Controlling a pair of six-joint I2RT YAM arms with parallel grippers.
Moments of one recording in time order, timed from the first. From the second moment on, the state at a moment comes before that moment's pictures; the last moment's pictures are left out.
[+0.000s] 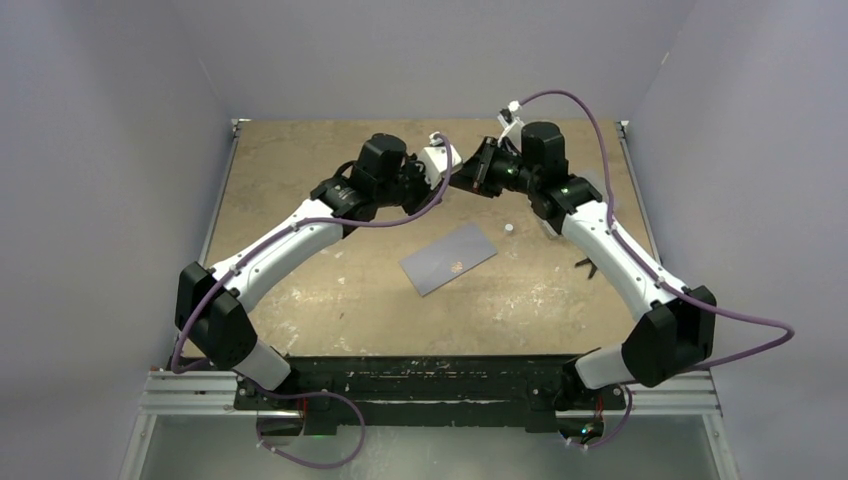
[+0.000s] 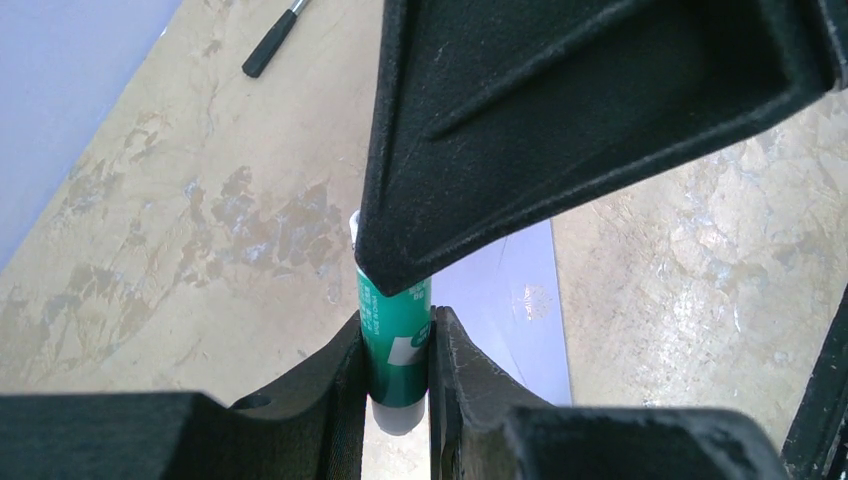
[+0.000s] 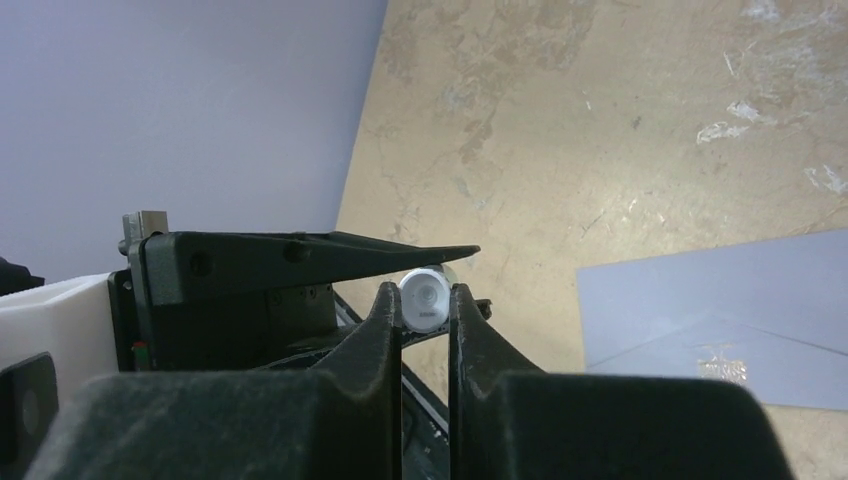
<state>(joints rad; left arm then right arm) -0.68 1.55 1.41 -0.36 0.25 0.31 0.42 1.43 1.30 -0.26 -0.44 0.77</state>
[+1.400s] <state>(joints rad) -0.64 1.54 1.44 -0.43 0.50 0.19 0.47 1.36 1.21 -0.06 -0.39 0.66</state>
